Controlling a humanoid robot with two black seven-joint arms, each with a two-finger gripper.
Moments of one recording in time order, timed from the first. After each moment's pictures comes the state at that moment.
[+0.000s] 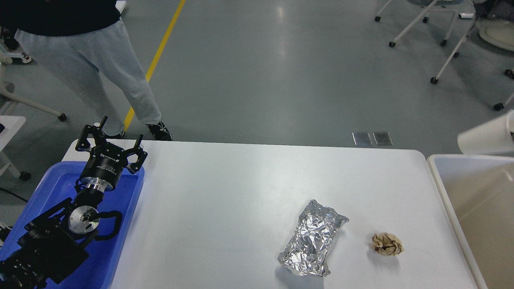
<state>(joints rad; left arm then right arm) -0.58 0.34 -0.74 -0.46 -0.16 -0.63 -0.52 1.18 -1.14 -0.38 0.93 -0.63 0.05 0.36</state>
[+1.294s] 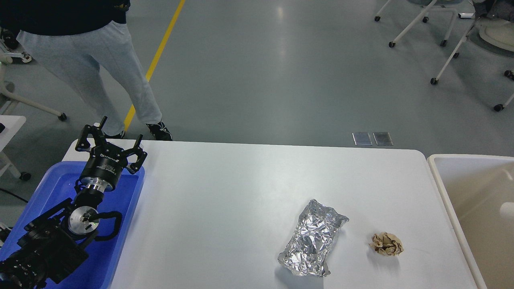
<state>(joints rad) -0.58 0.34 -0.74 -0.46 -0.16 -0.63 -0.52 0.53 -0.55 -0.03 0.04 -0.07 0.02 0.25</state>
